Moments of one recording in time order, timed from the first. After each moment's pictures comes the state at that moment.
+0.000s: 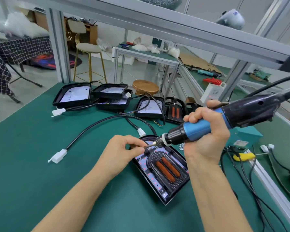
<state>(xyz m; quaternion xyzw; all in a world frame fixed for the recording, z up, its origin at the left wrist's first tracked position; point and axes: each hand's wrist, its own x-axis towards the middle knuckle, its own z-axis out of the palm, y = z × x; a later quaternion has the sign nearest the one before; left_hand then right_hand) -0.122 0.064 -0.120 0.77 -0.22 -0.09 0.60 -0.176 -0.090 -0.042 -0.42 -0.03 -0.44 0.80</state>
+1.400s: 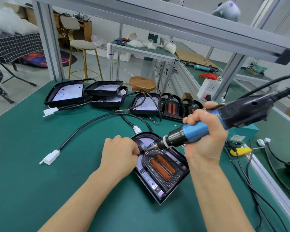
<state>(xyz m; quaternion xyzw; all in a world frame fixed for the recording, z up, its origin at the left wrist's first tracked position) -0.124 0.041 -0.123 0.95 -0.23 0.00 0.21 -0.179 -0.108 -0.057 -0.44 -0.01 -0.45 0.78</state>
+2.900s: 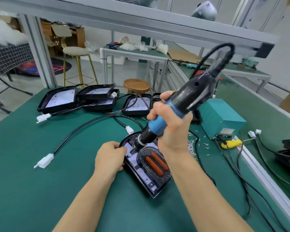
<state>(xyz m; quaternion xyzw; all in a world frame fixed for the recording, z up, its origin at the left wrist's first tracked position) -0.128 0.032 -0.141 0.81 0.05 -0.13 0.58 -0.172 -0.081 -0.047 -0.53 -0.06 -0.37 0.76</state>
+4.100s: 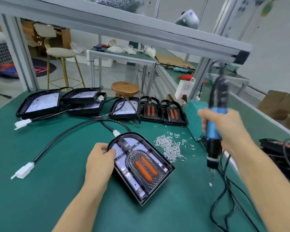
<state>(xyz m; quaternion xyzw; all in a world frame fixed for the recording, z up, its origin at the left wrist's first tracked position) -0.138 0.021 -0.139 0.76 0.05 -0.09 0.64 -0.230 -0.227 -0.019 -0.72 0.24 -0.31 0.58</state>
